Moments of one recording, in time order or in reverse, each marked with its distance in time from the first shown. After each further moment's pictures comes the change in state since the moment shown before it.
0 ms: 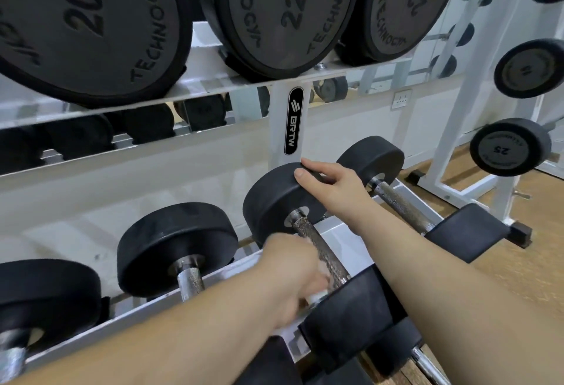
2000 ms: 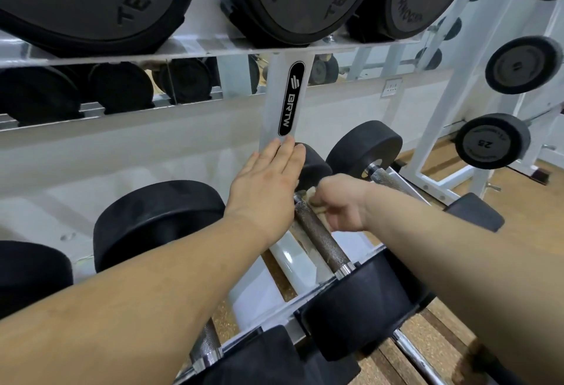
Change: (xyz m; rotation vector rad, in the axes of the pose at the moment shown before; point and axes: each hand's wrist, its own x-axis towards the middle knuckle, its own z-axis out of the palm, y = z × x) left_hand 0.094 0.012 -0.049 1.258 0.359 0.983; right_hand -0.007 -0.012 0.006 0.118 -0.358 0.768
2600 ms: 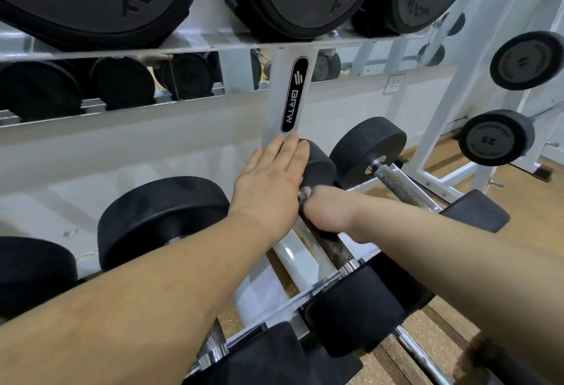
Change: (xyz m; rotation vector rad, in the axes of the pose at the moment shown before) left_hand 0.000 0.000 0.001 0.045 0.003 -0.003; right_hand -0.032 -0.003 0.045 -1.120 0.166 -0.212
